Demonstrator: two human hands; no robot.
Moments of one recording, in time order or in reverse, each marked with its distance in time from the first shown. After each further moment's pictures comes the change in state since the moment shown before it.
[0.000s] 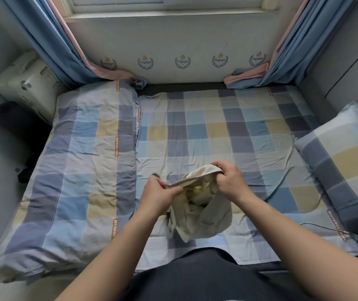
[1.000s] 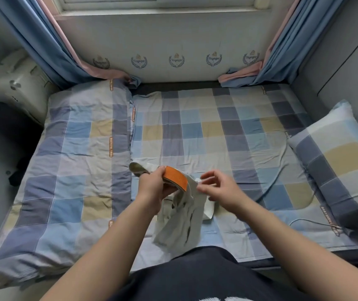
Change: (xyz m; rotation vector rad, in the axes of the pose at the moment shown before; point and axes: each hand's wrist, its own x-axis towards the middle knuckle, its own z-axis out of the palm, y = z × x) left_hand 0.015 0.029 0.006 -0.841 -0.057 -0.240; right_hand -0.027 0.003 0.000 0.303 -0.244 0.217
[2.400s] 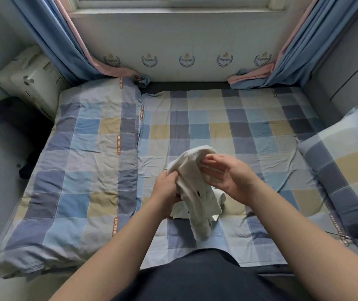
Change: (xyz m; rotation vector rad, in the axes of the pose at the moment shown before) left_hand 0.007 -0.015 0.000 0.163 -0.106 0.031; right_hand 0.022 -0.050 -0.005 0.640 -0.083 0.154
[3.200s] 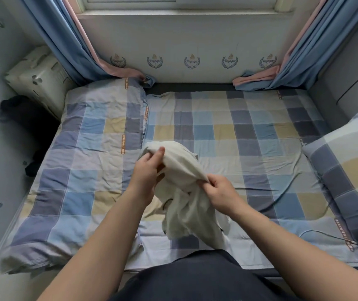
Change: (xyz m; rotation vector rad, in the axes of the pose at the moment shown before) left_hand -0.018 0.055 -0.041 -0.129 -0.003 0.200; right_hand 0.009 0.058 0.016 -0.862 0.077 -0.368
